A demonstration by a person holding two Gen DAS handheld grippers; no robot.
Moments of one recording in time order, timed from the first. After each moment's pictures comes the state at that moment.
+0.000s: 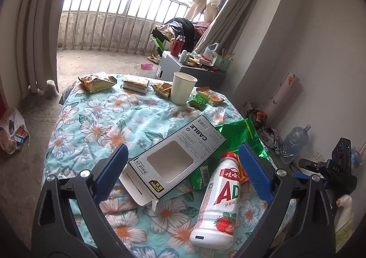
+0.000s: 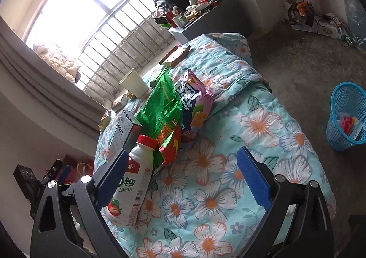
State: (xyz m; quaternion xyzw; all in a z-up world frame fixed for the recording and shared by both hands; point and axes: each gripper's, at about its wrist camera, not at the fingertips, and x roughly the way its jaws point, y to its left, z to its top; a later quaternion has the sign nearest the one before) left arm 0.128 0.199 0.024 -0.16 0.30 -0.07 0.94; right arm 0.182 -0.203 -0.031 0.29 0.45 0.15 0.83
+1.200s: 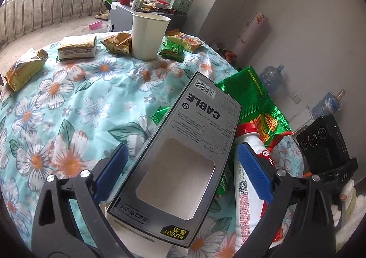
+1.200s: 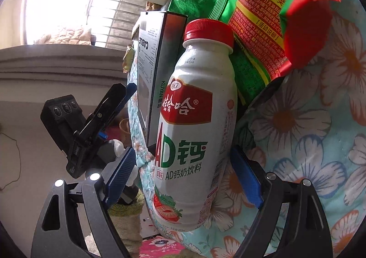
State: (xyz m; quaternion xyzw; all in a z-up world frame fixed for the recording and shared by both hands) left arm 0.252 0.195 -0.056 -0.10 0.44 -0.26 0.85; right arm 0.209 -0.040 -0.123 0.38 0.60 0.26 0.65
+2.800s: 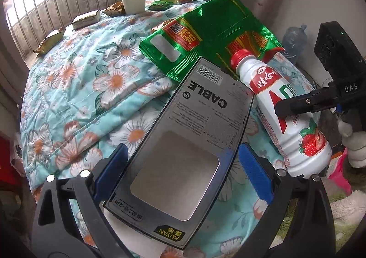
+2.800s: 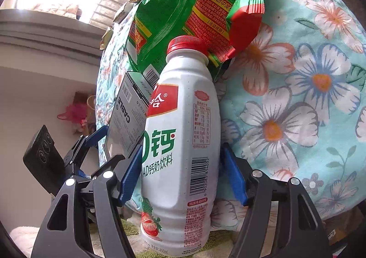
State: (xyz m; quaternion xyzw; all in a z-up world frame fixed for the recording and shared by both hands) left arm 0.116 0.107 -0.068 0.03 0.50 -0.16 0.85; right arm 0.196 -0.064 -0.112 0.23 0.63 0.24 0.70
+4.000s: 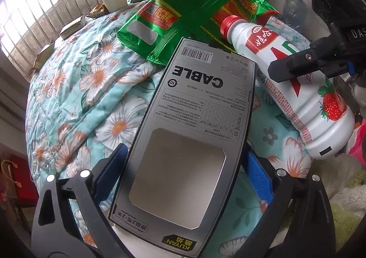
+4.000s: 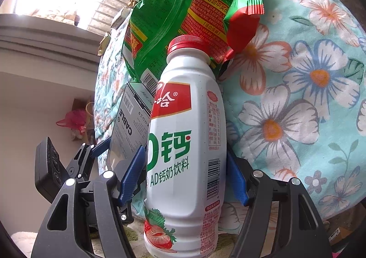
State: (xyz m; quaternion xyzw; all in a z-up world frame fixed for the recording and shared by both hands) left arm 0.104 0.074 -0.084 0.12 0.52 -0.15 0.83; right arm 0.183 -0.087 -0.105 0.25 0.62 0.23 0.71
